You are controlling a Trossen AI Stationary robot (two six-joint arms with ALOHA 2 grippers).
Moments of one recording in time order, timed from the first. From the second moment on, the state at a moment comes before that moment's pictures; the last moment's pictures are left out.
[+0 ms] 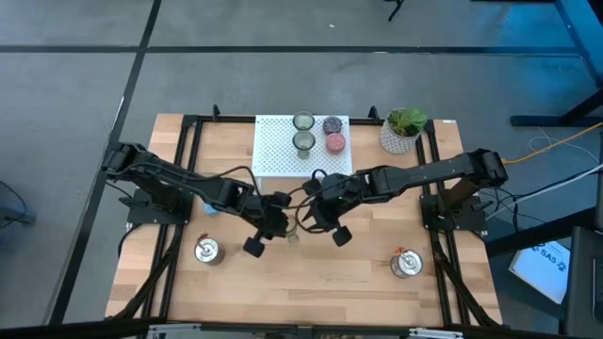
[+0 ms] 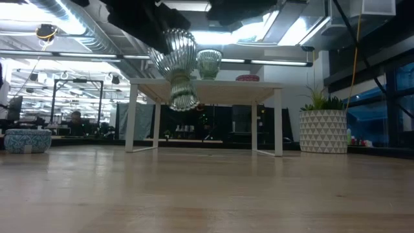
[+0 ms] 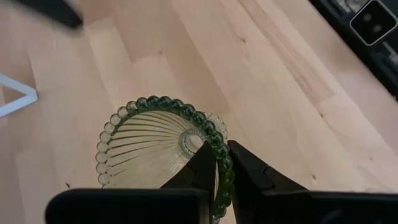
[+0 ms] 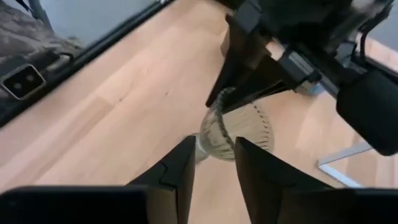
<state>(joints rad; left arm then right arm) -0.22 1.51 1.10 -0.47 0.07 0.20 0.16 1.64 1.30 -0.36 -0.21 -0.40</state>
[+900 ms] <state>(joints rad) -0.27 1.52 1.10 -0.44 0.01 0.12 0.20 1.77 1.30 -0.26 -0.01 -0.51</state>
